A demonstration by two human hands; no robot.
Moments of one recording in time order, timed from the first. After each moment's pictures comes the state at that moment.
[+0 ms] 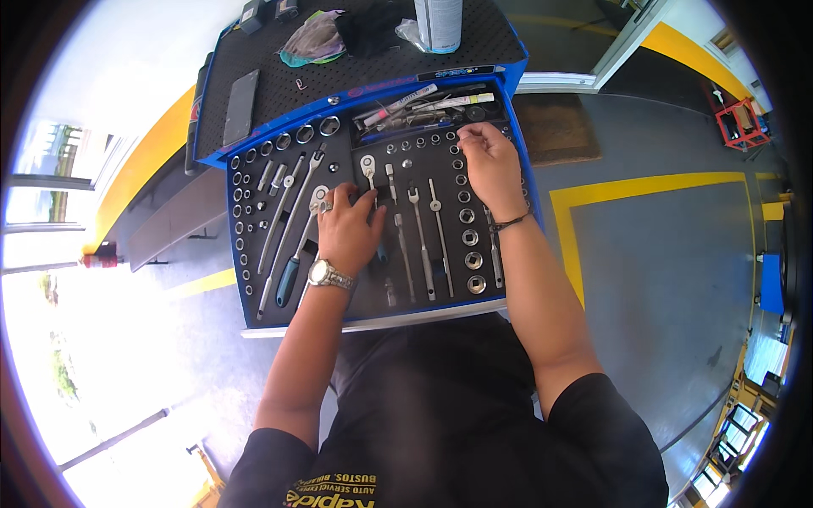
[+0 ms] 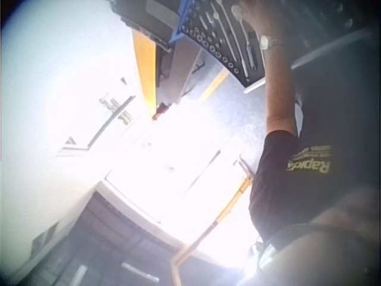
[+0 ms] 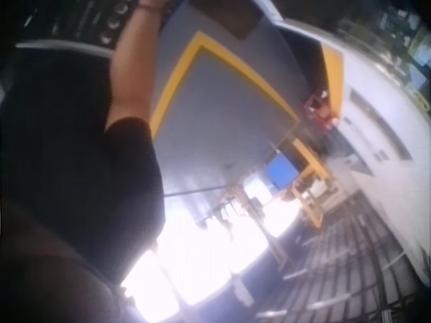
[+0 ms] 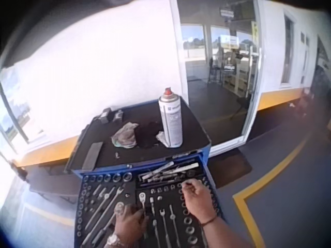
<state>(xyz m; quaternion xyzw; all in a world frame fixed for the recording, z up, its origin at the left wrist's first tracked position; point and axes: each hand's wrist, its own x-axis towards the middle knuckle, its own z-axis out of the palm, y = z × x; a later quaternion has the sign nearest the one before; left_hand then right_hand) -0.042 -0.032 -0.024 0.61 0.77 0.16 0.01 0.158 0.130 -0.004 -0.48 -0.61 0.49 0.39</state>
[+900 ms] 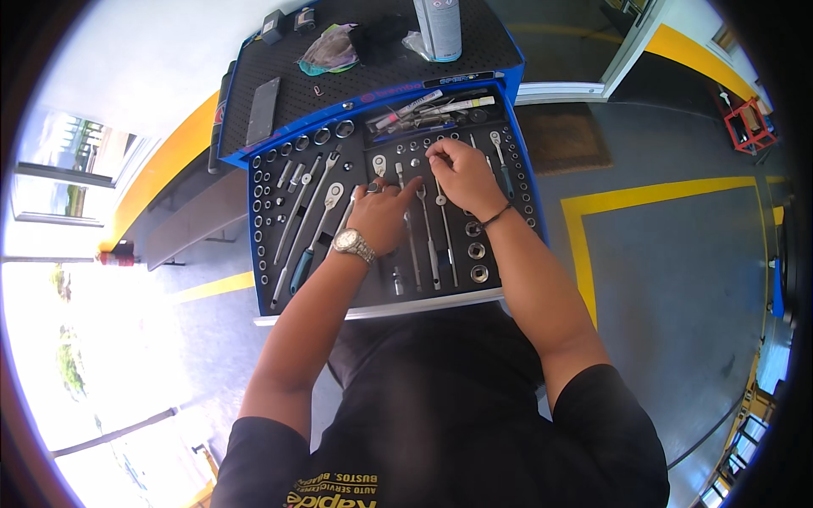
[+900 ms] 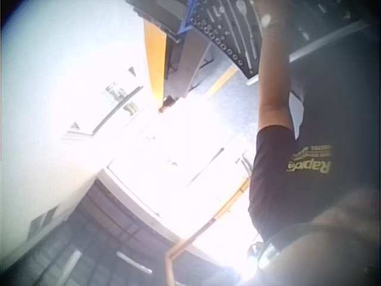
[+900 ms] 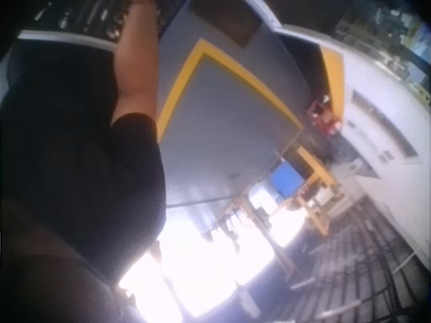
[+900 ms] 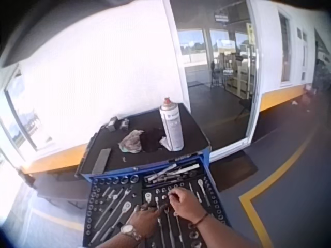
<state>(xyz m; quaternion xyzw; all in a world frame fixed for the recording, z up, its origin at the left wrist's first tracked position) -0.020 -0.006 0.005 0.70 0.70 -0.08 0.12 0.144 0.111 -0.014 -0.34 -0.72 0.47 0.38</state>
